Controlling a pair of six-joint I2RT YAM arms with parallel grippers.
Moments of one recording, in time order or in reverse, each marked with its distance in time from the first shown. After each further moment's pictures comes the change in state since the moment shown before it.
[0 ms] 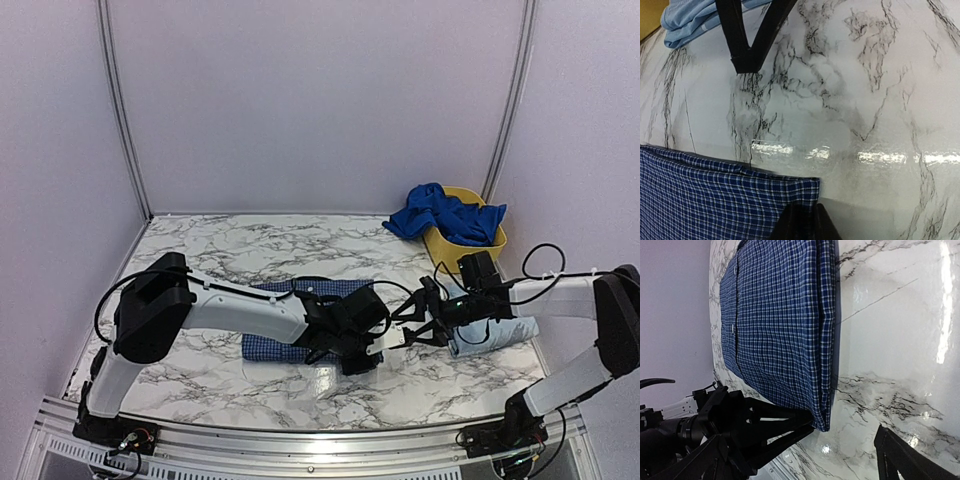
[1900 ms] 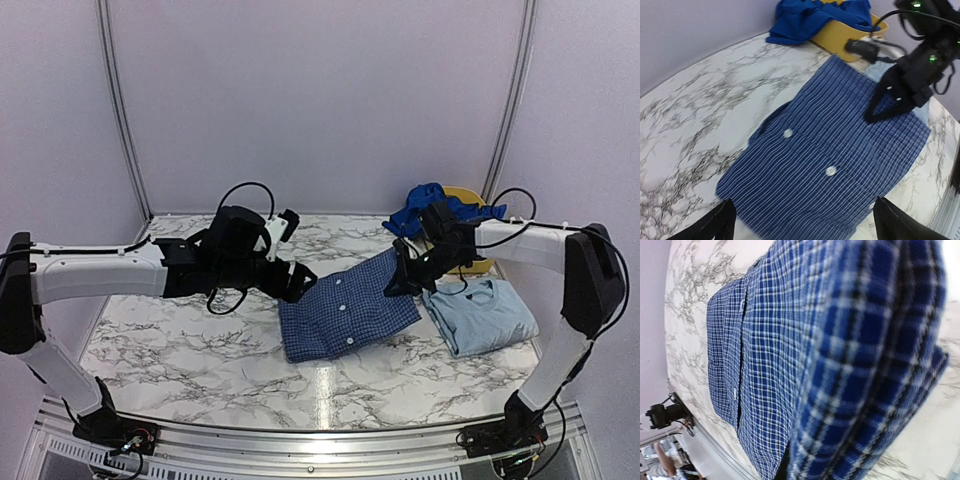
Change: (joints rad) left arm 0.262 -0.682 -0.525 0.208 -0.048 -0.572; right arm 0.126 0.314 0.530 -0.344 0.242 -0.129
